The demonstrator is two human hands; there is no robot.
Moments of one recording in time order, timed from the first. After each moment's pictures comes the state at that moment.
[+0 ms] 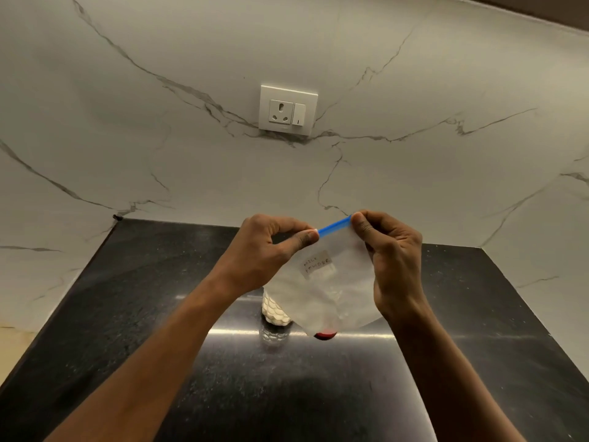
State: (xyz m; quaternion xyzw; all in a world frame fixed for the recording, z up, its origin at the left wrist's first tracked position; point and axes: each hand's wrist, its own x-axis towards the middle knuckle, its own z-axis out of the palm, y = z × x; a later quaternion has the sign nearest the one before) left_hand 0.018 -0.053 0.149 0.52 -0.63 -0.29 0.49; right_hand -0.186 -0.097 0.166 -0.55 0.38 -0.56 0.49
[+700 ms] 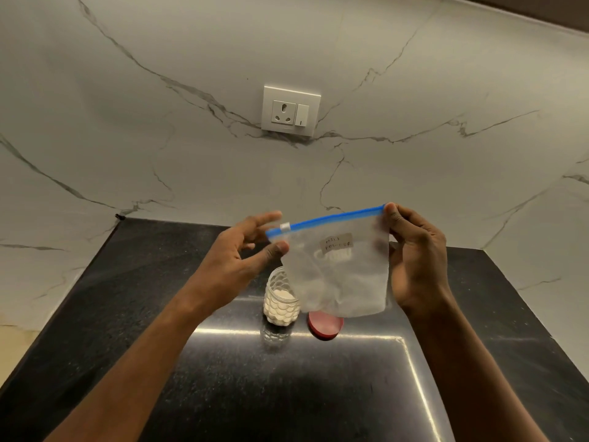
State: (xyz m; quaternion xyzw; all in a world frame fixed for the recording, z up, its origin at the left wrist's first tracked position) left_hand 0.049 -0.031 0.120 0.52 -0.57 -0.36 0.53; right_hand -0.210 -0.116 0.171 -0.45 0.39 -0.57 0.57
